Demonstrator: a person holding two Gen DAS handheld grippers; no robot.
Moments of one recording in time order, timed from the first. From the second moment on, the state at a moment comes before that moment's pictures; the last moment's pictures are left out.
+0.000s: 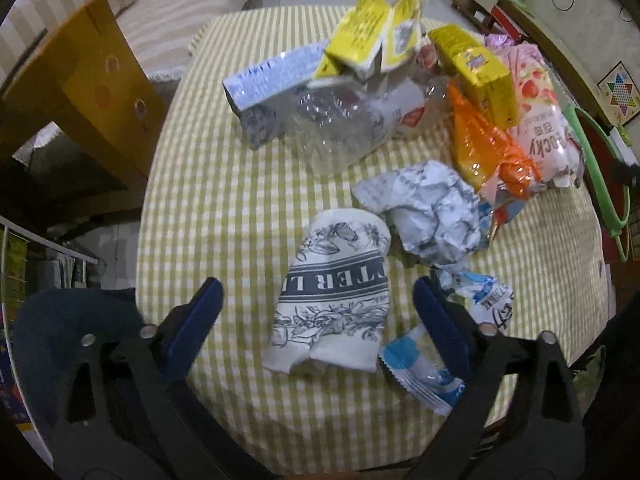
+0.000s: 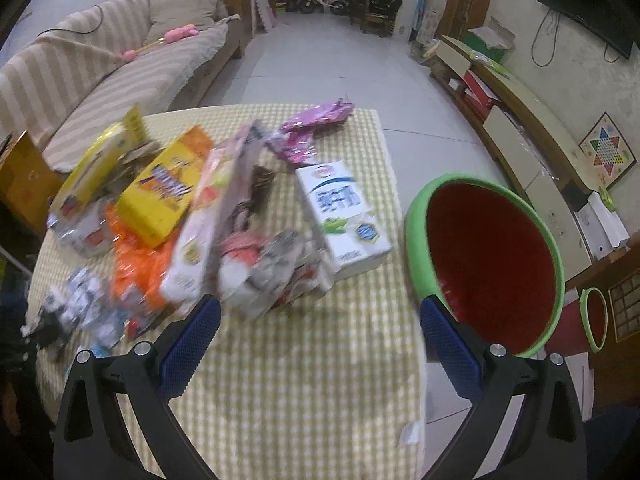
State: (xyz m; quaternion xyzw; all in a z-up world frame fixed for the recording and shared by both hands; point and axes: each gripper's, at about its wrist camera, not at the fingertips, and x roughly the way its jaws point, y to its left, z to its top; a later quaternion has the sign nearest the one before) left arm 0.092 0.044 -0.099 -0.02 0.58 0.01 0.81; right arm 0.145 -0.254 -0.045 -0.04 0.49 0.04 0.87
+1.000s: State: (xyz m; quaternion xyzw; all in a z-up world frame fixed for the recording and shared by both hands) left arm 0.098 0.033 -0.115 -0.02 0.60 -0.01 0.80; right arm 0.276 -0.271 -0.118 -0.06 0.59 0.11 0.80
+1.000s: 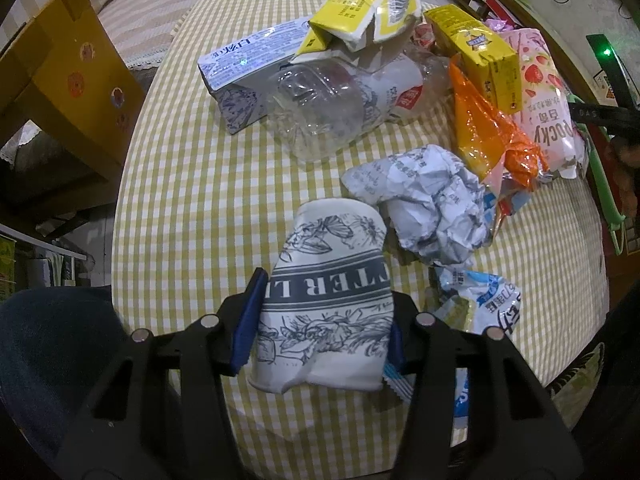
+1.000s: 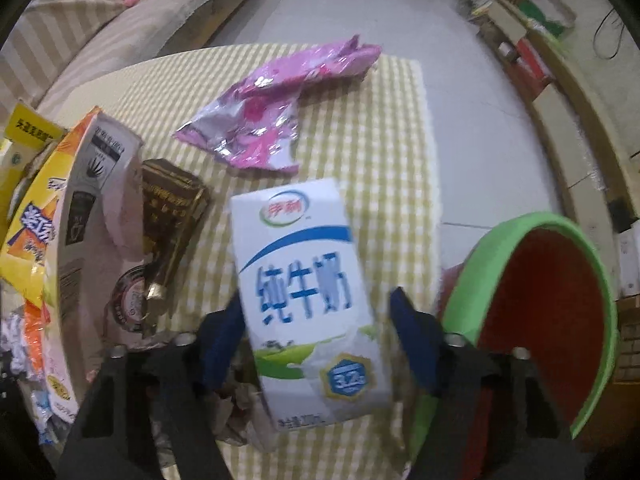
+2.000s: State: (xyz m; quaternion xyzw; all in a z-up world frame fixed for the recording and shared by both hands) left arm 0.105 -0.016 0.007 -0.03 0.46 -0.05 0.89; right arm 0.182 -0.342 0.015 0.04 0.47 0.10 0.88
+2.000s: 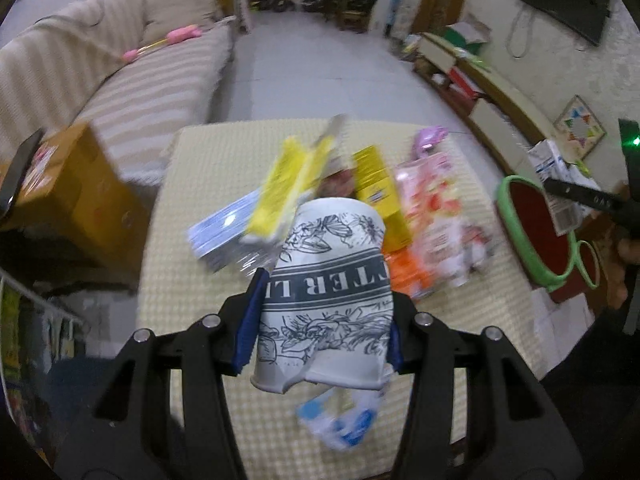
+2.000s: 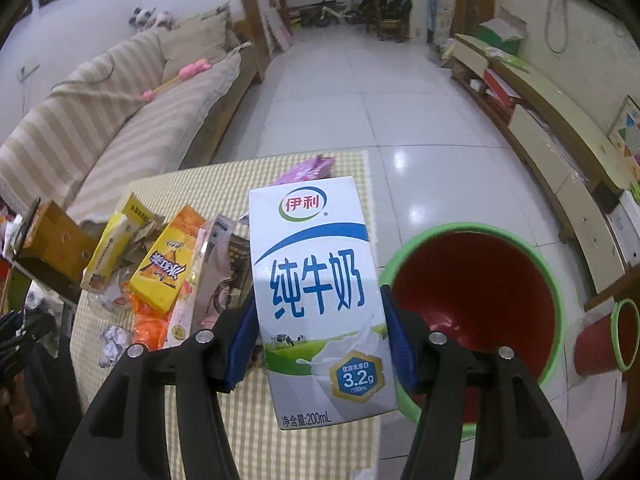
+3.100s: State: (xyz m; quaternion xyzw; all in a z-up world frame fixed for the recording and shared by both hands) left arm 0.244 -0.325 -0.011 0.00 0.48 -0.36 0.80; right arm 0.172 -0.526 -0.011 0.22 0.45 -0.08 0.86
